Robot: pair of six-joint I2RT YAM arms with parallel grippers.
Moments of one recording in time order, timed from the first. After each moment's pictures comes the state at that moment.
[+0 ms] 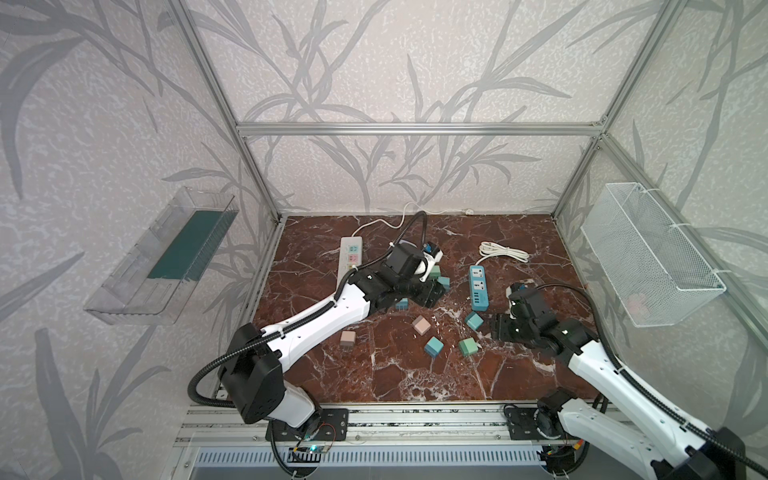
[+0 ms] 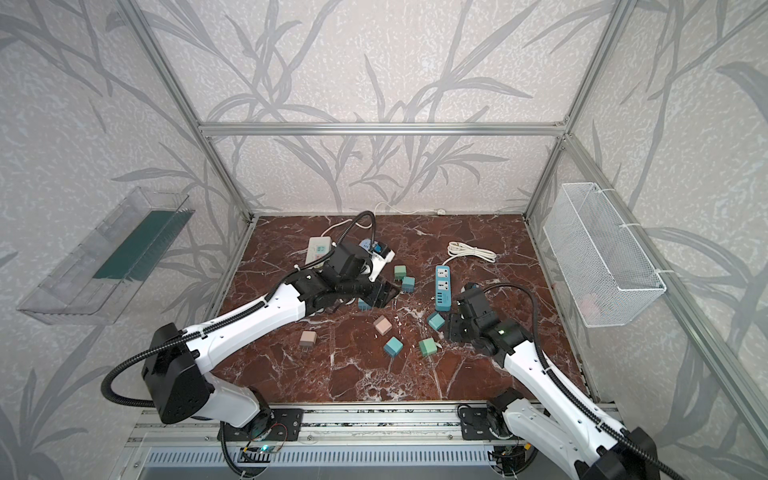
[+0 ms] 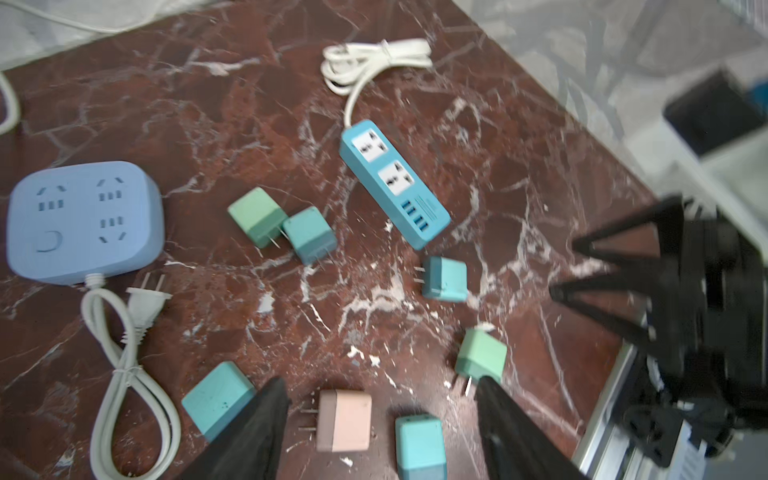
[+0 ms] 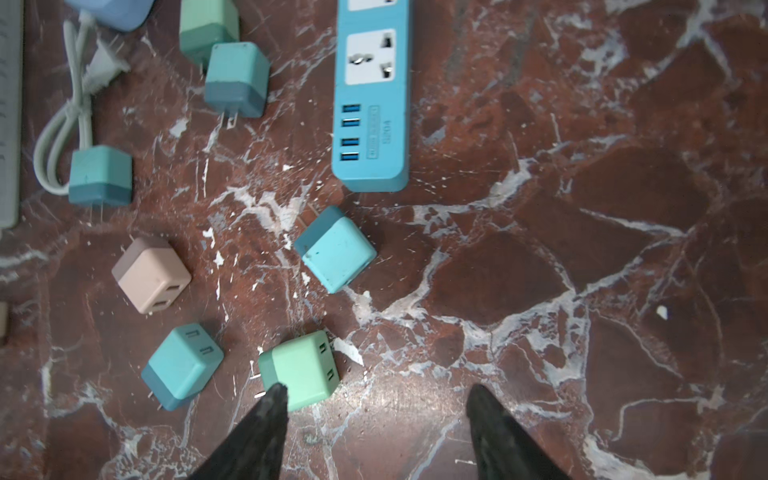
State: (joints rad) left arm -0.80 1.50 1.22 -0.47 0.14 -0.11; right arm 0.37 0.88 0.63 -0.75 0.02 0.54
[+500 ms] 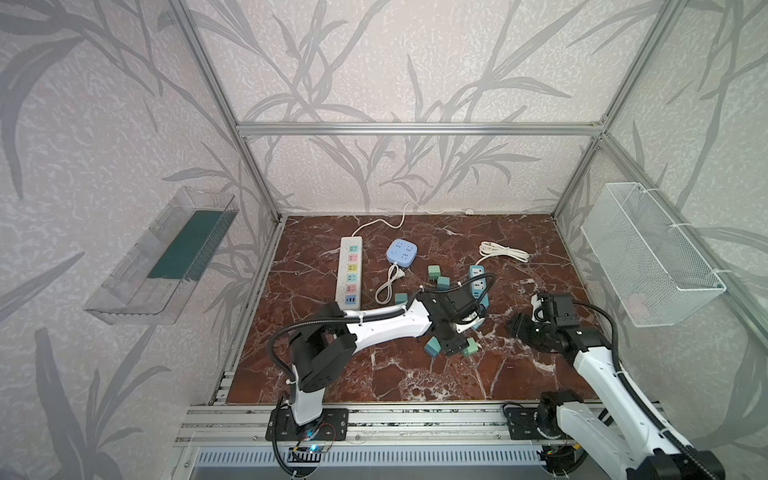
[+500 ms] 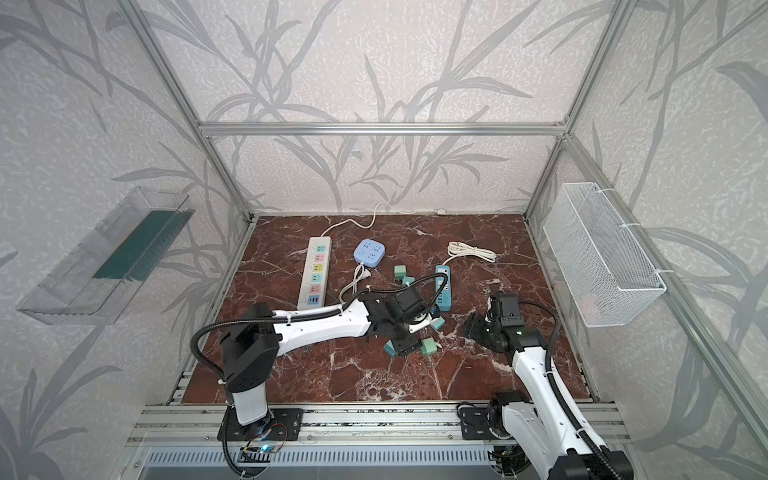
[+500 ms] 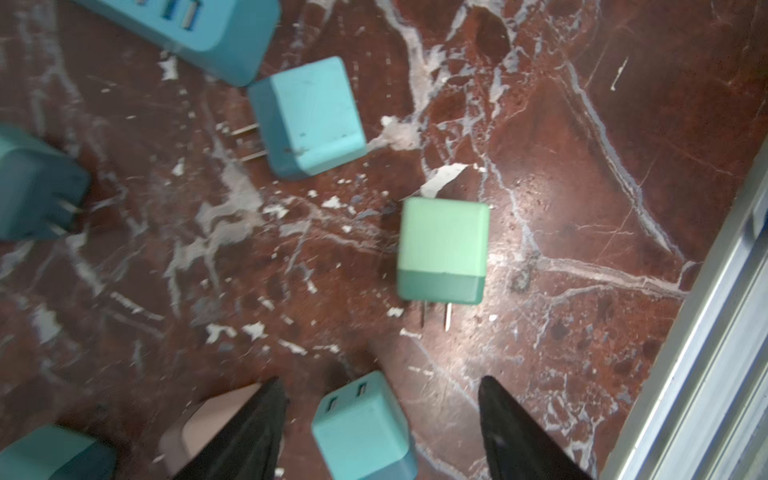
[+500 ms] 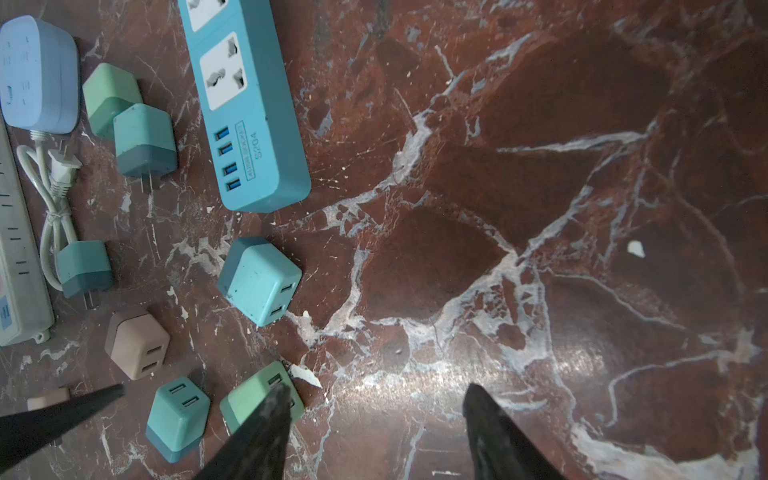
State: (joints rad) left arm -1.08 1.91 1.41 -0.69 0.03 0.11; right arm 0.06 0.87 0.54 -0.70 -0.19 0.53
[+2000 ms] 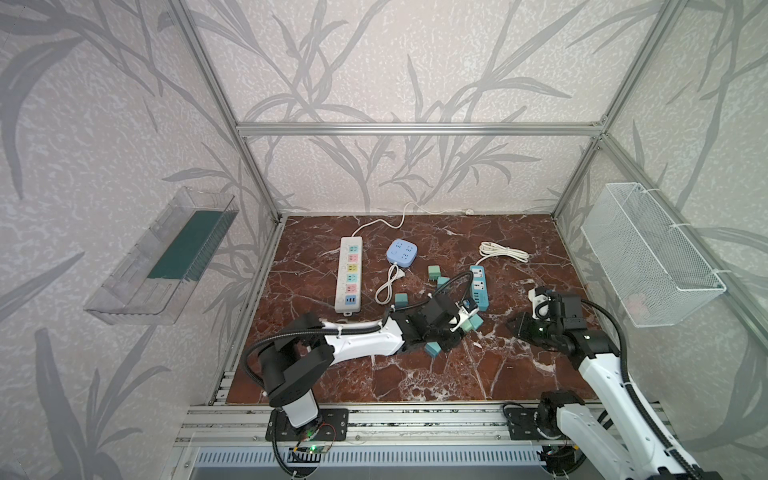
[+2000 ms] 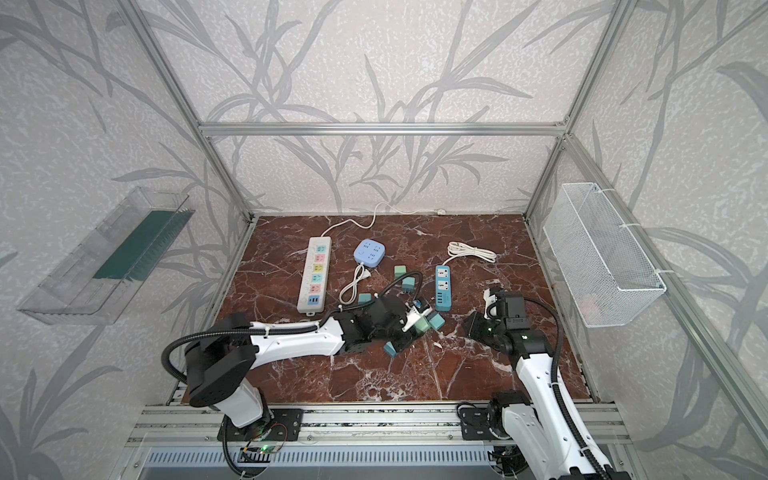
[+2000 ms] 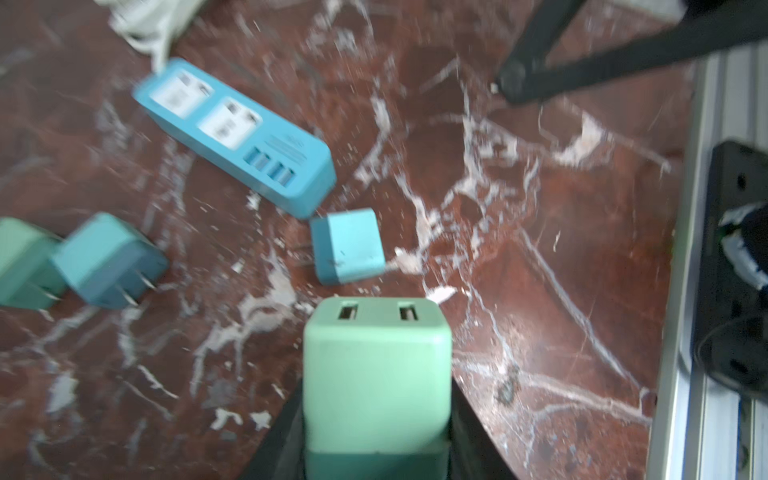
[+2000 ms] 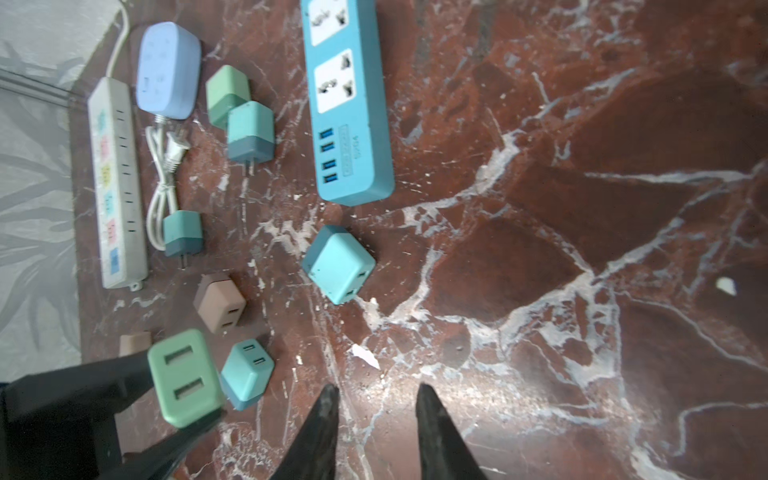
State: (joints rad) left arm -1.02 1.65 0.93 0.10 0.06 0.00; right arm 0.04 0.81 0.59 -0.71 -0.38 0.46
